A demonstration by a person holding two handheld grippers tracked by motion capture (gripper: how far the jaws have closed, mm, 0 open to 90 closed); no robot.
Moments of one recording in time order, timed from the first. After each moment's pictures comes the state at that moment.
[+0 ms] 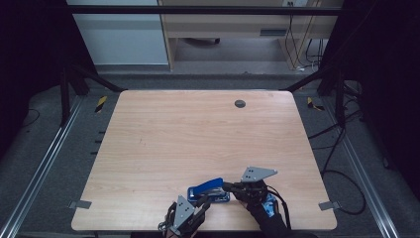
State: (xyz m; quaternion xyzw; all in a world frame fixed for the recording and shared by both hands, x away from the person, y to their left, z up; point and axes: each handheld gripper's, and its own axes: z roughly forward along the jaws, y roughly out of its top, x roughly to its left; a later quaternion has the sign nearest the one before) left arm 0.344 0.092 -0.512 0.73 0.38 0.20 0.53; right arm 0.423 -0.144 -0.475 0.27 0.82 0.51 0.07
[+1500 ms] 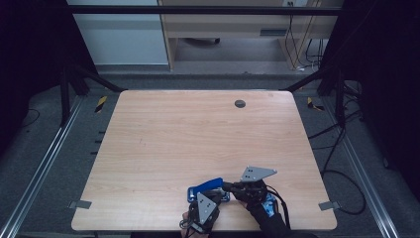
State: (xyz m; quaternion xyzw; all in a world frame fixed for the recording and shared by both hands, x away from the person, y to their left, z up) left arm 0.352 0.043 -0.521 0.74 0.41 0.24 0.48; right arm 0.424 -0.143 -0.474 0.27 0.82 0.51 0.07
